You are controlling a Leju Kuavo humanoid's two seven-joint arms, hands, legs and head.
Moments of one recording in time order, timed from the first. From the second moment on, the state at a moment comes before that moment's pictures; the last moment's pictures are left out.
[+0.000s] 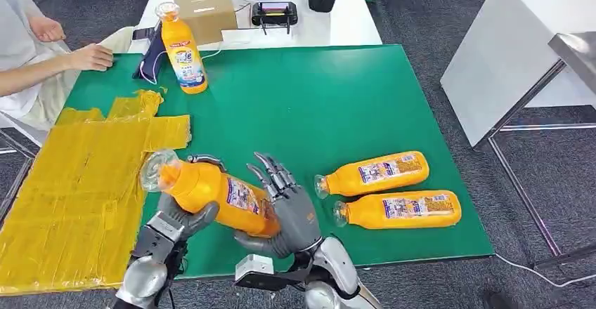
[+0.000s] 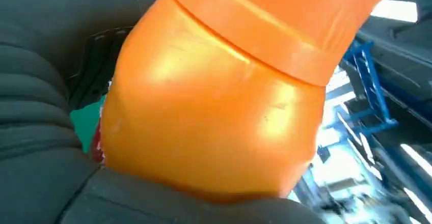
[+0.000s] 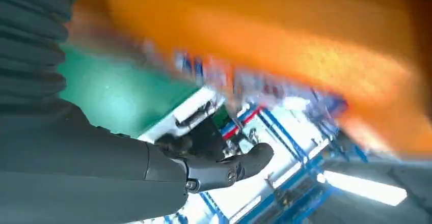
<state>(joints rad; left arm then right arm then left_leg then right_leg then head) -0.09 -0.01 -0.36 -1.58 -0.34 0.19 -0.42 -0.15 0.13 0.70 -1.34 0.77 -0.57 -0.25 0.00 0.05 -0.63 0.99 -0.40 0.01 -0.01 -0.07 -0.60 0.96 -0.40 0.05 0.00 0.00</state>
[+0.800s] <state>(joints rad) -0.60 0.14 -0.69 -0.93 -1.57 0.33 0.38 -0.01 0.11 0.50 -1.70 0.69 -0.68 -0.34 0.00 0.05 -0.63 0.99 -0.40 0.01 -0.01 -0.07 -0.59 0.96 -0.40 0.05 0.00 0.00</state>
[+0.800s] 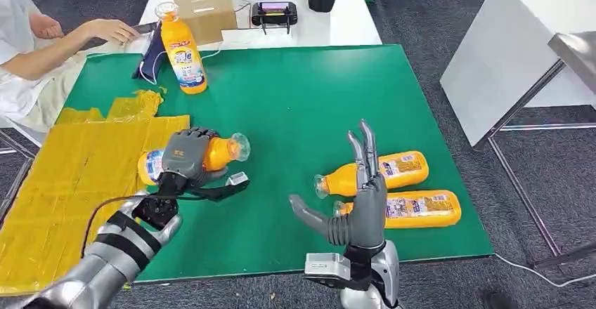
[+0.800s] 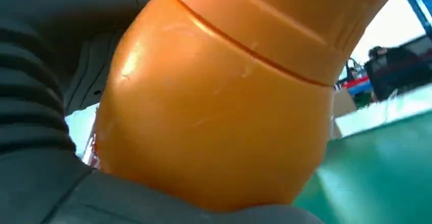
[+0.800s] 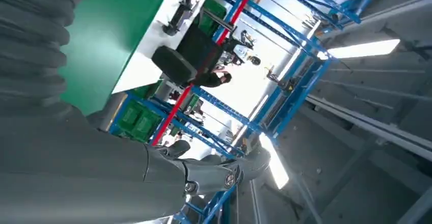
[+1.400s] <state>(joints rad) -0.79 0.19 -0.77 -0.44 -1.54 0.20 0.34 -0.03 0.10 0.50 -1.69 0.64 -0.67 -0.36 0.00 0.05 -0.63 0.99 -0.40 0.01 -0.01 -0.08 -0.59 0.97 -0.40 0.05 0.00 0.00</state>
